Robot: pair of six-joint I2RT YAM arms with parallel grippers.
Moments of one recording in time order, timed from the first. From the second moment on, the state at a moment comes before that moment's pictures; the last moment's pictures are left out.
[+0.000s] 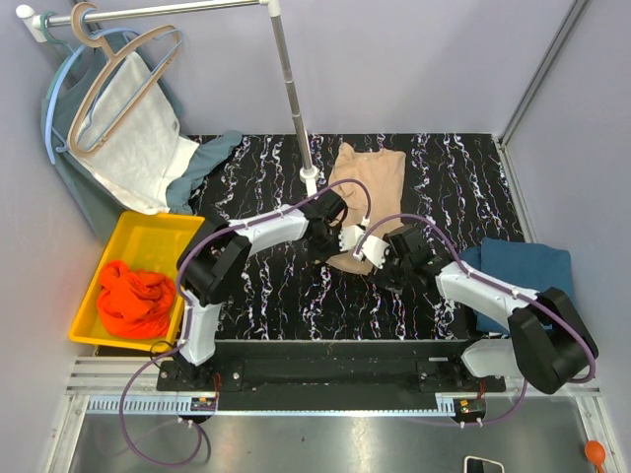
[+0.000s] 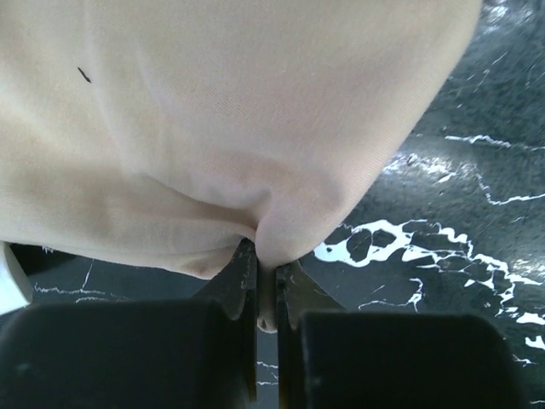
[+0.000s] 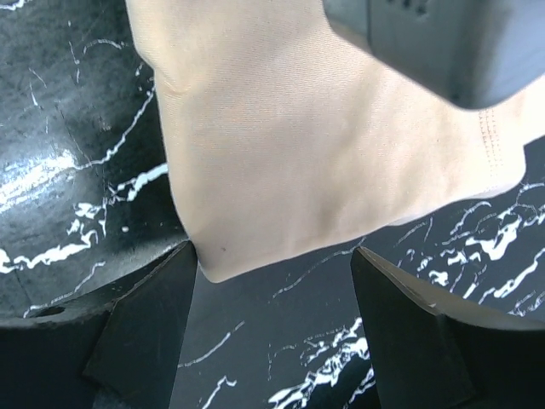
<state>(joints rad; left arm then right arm) -0.74 2.03 1.45 -0.66 0.26 0.73 0.56 1.30 0.63 -0.24 0.00 -0.68</state>
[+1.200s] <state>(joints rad) -0.78 1.98 1.40 -0.72 0.29 0.76 0.68 1.28 0.53 -0.19 0.04 -0.76</state>
